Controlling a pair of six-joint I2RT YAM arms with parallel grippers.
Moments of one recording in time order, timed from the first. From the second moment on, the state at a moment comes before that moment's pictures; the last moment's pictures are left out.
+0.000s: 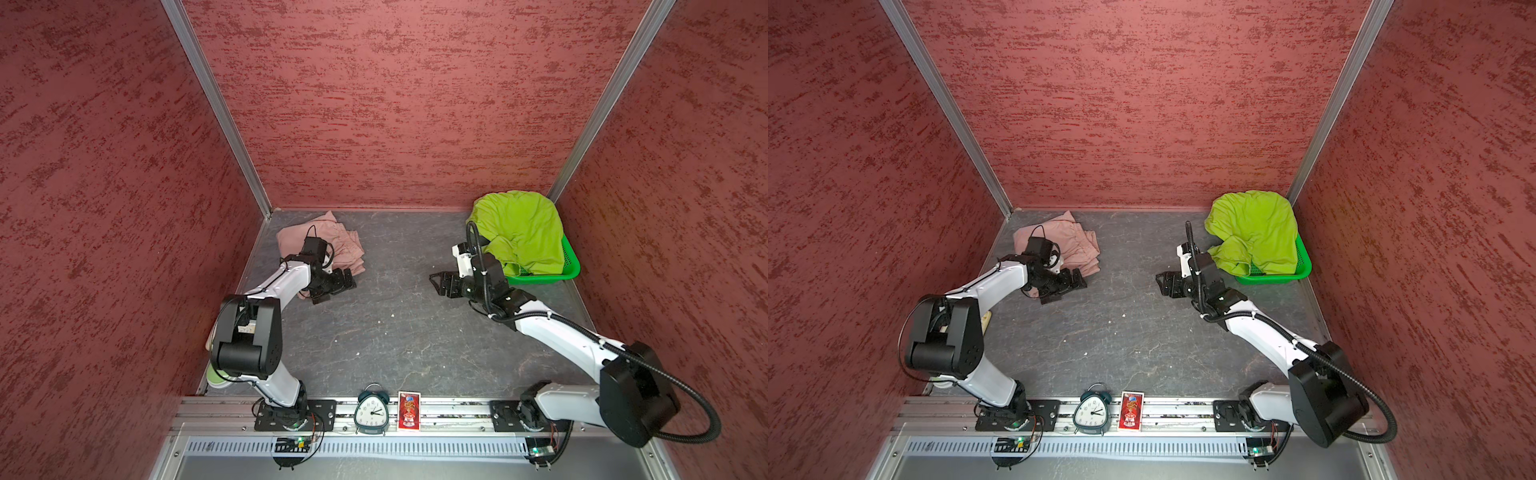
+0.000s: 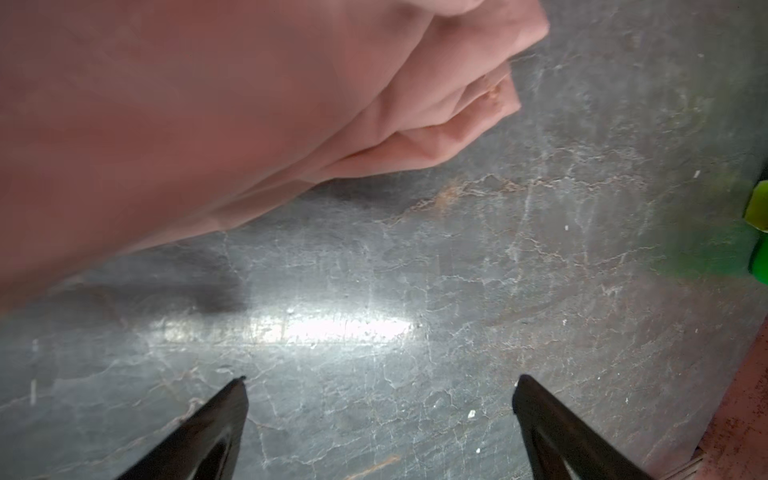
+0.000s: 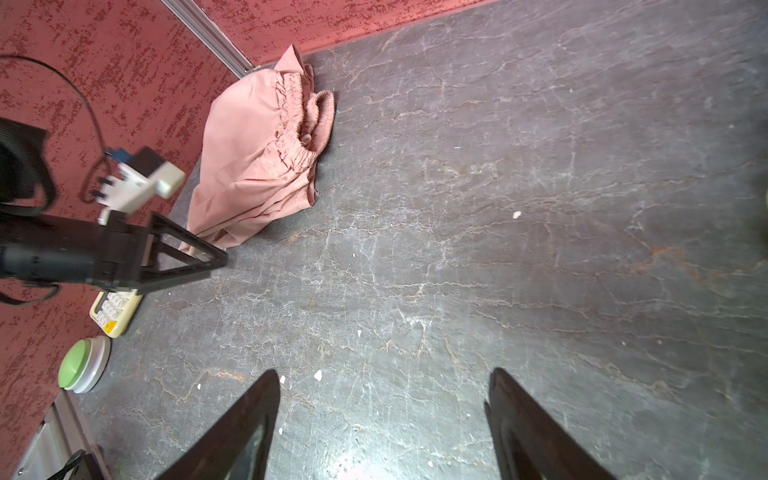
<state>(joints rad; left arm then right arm) -0.08 1.65 1.05 -0.67 0.33 -0.42 0.49 1.30 0.77 -0.03 -0.20 0.47</state>
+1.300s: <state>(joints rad) 0.16 1.90 1.38 -0.76 -0.10 -0.29 0.49 1.16 0.80 -0.14 -0.18 0.48</state>
